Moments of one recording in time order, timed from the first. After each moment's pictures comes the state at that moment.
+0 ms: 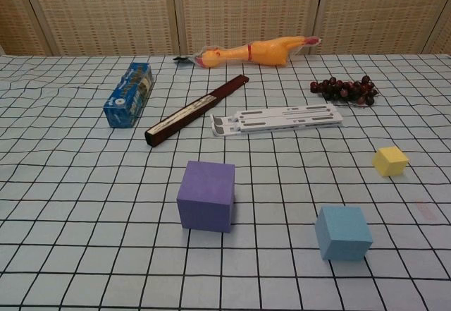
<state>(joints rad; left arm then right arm) -0.12 -1.08 0.09 -1.68 1.64 1.37 0.25 0.14 -1.27 0.02 -1.46 -1.56 1.43 -0.23</state>
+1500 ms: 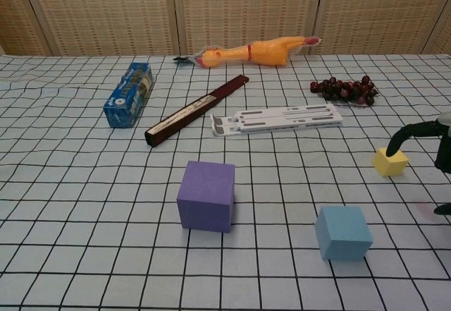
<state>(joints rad) -0.12 -1.06 0.09 -1.70 1.63 1.37 0.23 0.39 -1.21 0.04 -1.73 -1.39 0.95 -0.20</state>
